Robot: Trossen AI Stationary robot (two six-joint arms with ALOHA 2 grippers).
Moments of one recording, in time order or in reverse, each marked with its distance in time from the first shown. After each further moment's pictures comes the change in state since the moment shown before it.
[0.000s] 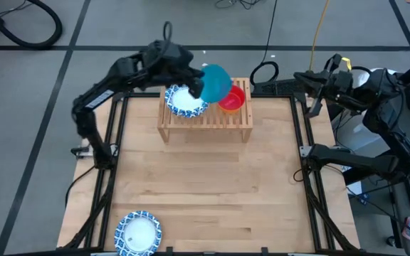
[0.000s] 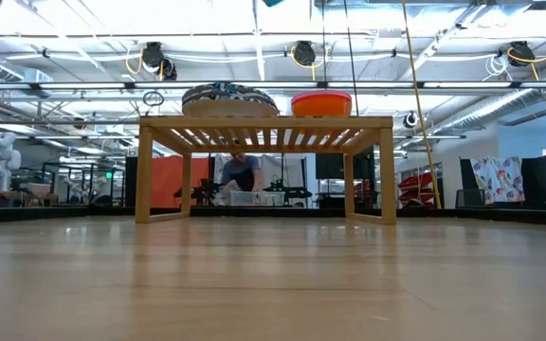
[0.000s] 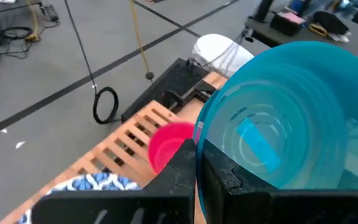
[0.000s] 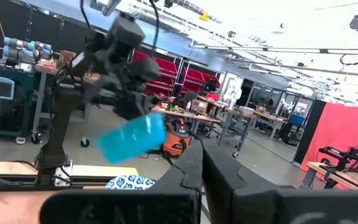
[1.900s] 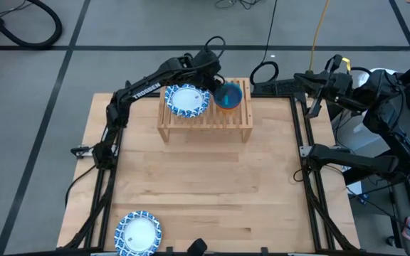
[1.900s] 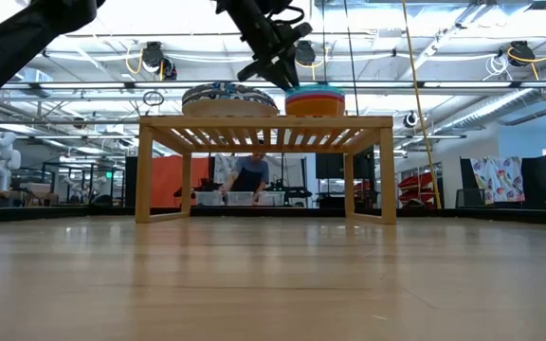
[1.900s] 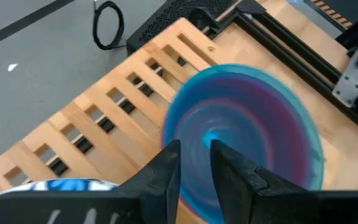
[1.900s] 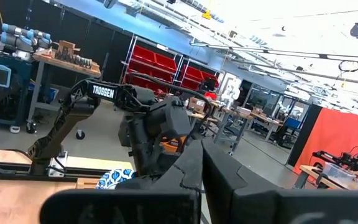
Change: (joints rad) left arm 0.130 0.368 0.064 -0.026 0.157 -0.019; right arm 0.000 -0.003 0.000 -0.015 0.000 -0.058
